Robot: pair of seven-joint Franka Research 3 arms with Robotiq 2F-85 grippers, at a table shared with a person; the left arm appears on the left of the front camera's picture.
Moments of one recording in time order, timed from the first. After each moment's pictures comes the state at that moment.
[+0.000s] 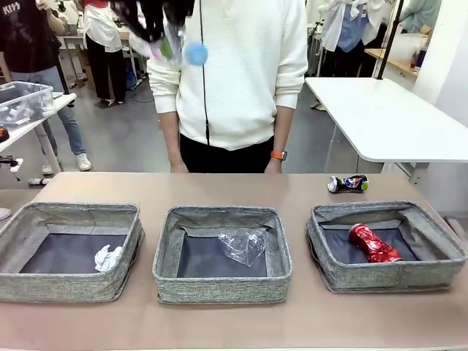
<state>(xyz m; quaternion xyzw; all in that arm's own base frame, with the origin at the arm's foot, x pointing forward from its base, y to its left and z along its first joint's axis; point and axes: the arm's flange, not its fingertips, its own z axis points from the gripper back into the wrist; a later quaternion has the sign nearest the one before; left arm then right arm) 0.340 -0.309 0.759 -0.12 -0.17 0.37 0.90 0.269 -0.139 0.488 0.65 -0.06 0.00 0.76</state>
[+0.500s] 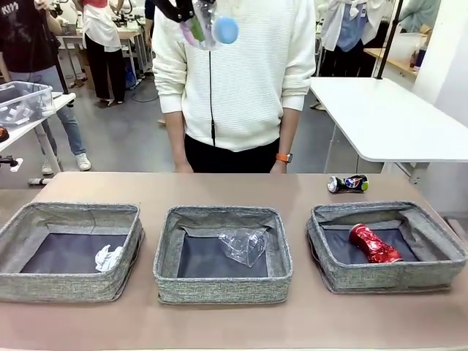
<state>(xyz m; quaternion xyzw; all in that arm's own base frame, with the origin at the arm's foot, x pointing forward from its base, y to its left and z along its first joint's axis) 0.343 -0.339 0.779 -0.17 -0.14 0.31 0.93 0.269 -0.139 0.488 0.65 -0.06 0.00 0.76</state>
